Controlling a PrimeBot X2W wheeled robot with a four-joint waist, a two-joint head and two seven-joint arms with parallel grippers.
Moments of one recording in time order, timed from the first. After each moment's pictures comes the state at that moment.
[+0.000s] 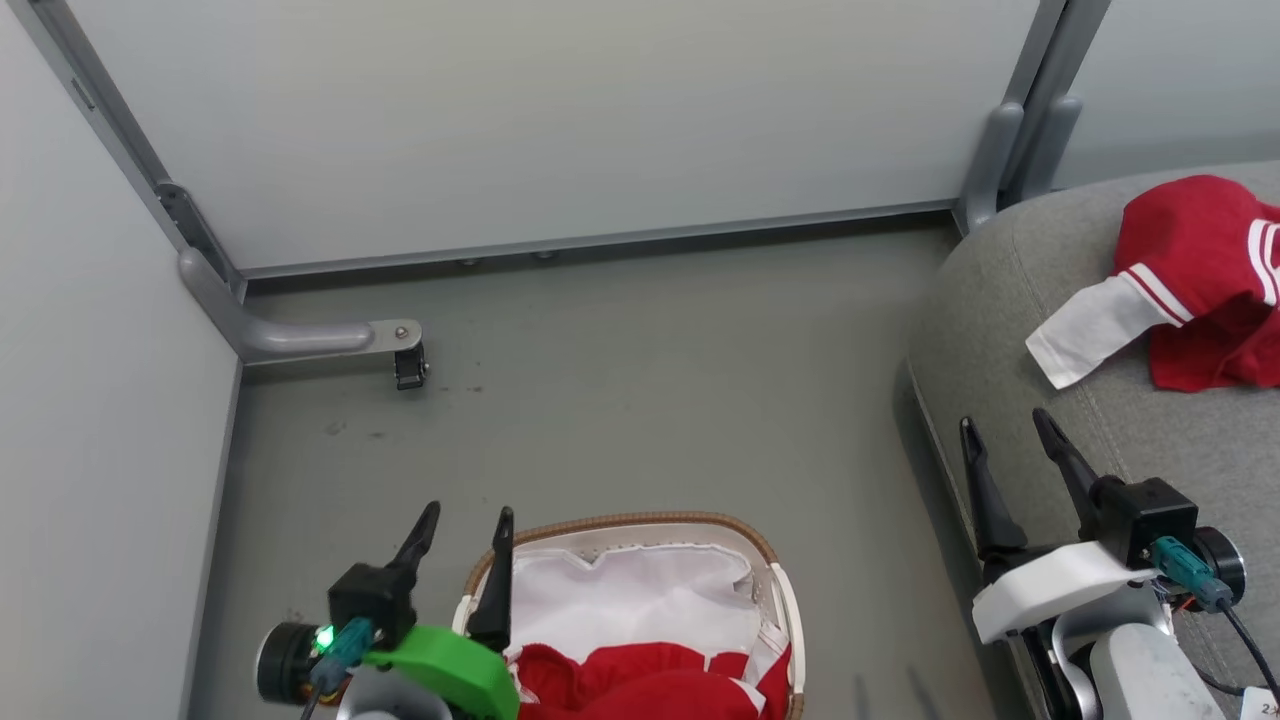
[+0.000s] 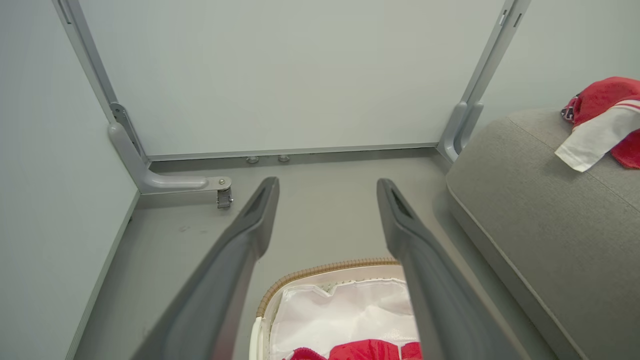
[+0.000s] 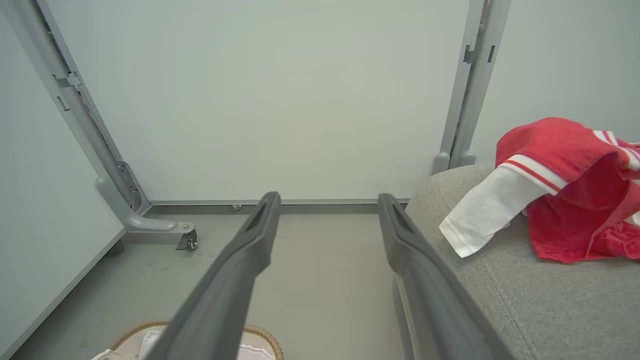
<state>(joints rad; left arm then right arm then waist) -0.08 0.07 -0.27 0.36 -0.27 -0.08 -0.23 -0.14 -0.05 -0.02 0.27 0.13 0.13 -0.26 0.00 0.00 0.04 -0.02</state>
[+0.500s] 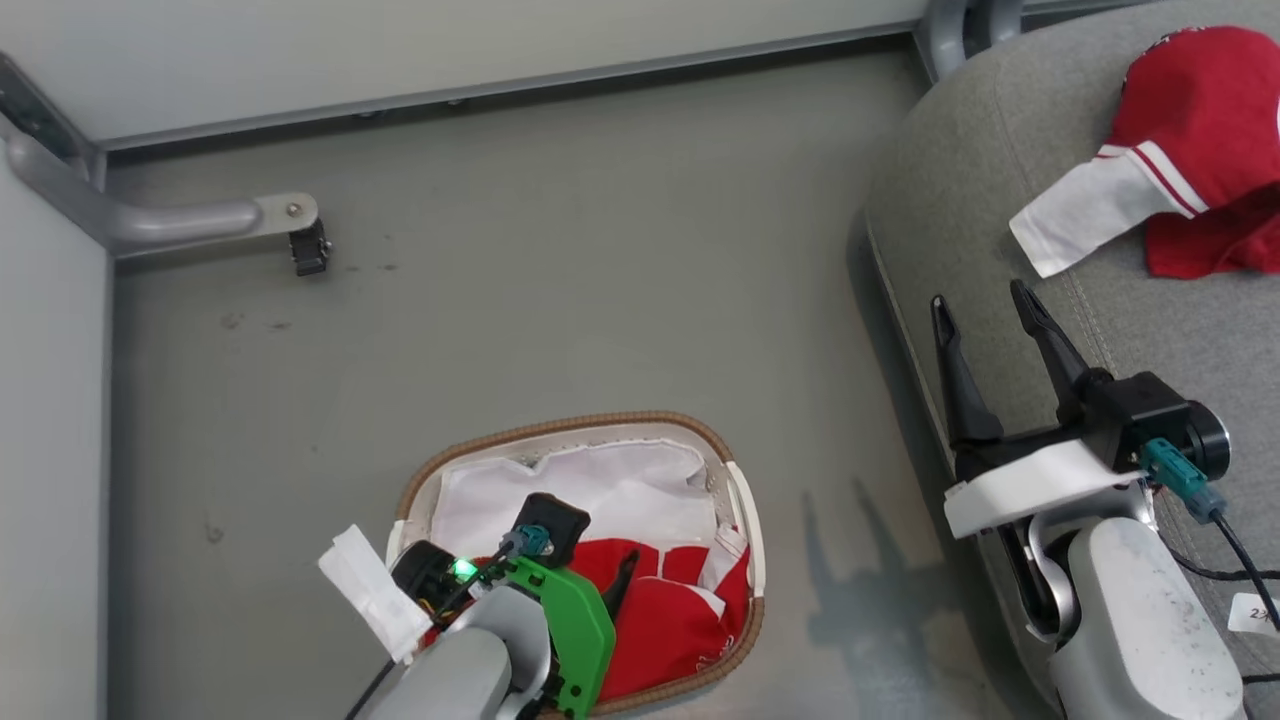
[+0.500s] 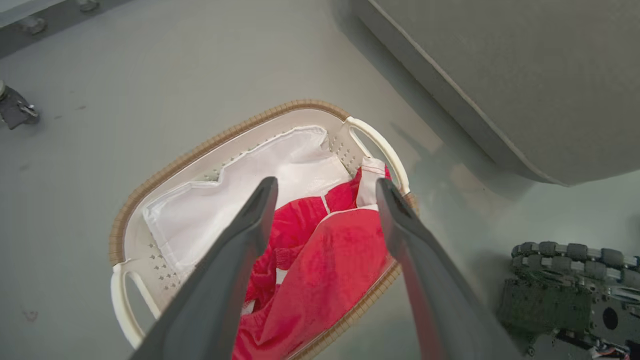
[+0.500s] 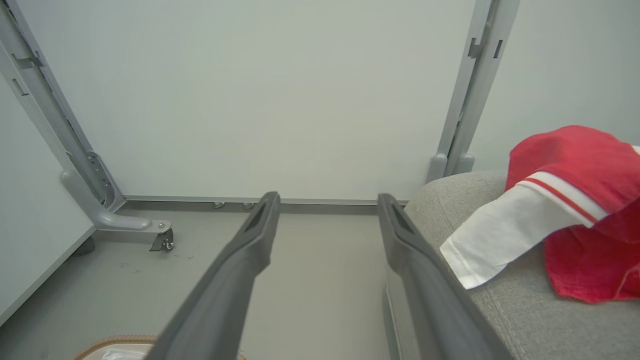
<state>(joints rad) -0.42 0.06 -0.71 0.75 -0.38 -0.13 0.01 -0.29 -0.05 0.02 0.21 0.10 0.13 -0.26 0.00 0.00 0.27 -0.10</state>
